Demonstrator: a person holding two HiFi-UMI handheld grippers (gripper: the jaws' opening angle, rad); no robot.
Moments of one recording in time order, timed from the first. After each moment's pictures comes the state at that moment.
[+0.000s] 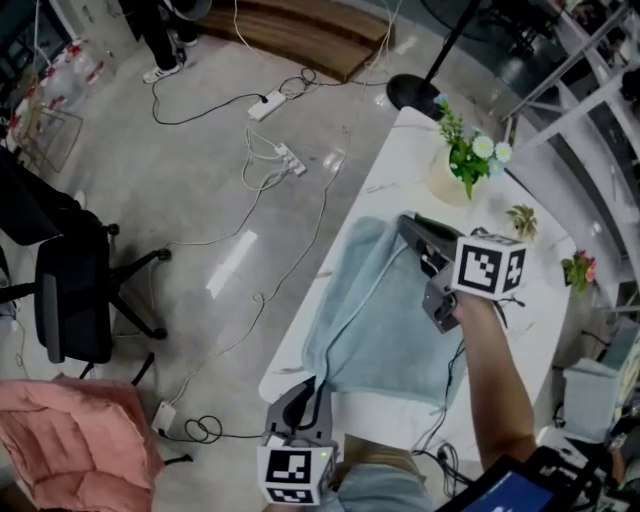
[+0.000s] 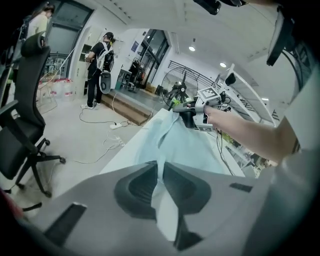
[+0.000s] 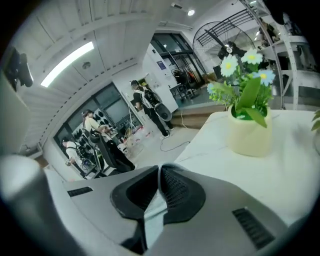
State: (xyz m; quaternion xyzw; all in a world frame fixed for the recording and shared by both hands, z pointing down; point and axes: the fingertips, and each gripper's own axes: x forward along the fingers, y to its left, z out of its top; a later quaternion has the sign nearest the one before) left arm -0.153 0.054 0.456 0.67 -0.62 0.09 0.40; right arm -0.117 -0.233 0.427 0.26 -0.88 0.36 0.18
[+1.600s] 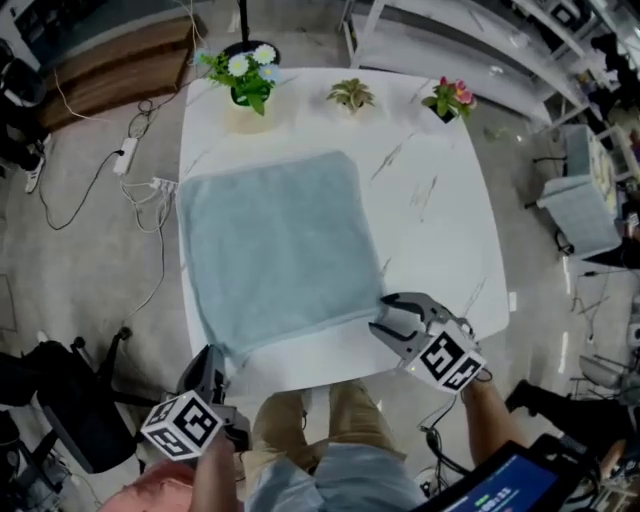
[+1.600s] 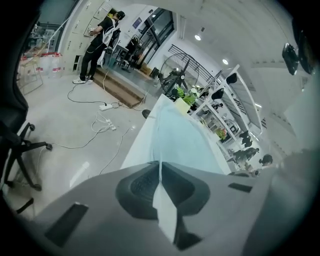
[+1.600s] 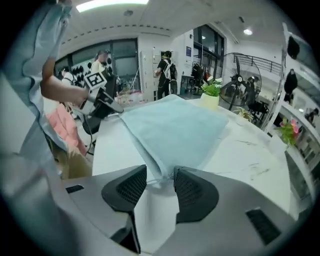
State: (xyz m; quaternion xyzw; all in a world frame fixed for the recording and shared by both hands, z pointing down) left arm -0.197 0.037 0.485 0.69 -0.52 0.11 0.49; right arm 0.092 0.057 0.479 0.32 -0.85 0.13 0.40
